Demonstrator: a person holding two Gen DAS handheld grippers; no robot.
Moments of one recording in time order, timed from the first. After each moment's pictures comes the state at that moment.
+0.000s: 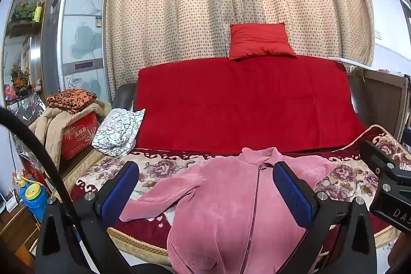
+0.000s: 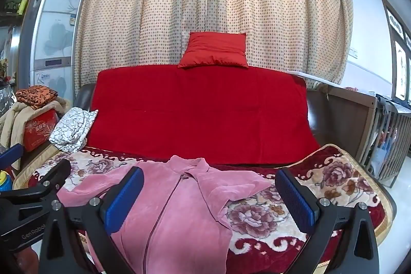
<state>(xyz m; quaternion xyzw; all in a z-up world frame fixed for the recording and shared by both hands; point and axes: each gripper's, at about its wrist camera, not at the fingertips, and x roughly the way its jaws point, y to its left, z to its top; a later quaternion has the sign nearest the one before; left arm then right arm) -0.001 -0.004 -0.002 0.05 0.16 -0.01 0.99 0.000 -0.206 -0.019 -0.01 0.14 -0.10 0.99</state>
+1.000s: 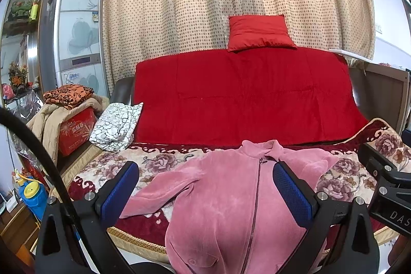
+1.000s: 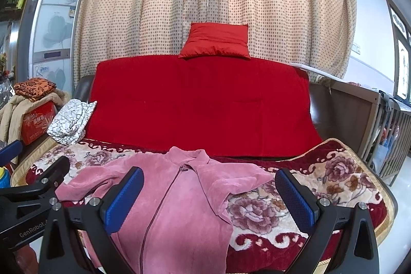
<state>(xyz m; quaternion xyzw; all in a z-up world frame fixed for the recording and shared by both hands) 0.017 -0.005 -0.016 0.06 0.17 -0.01 0.98 0.020 -0.206 -0.041 -0.01 0.15 -0.10 0.98</state>
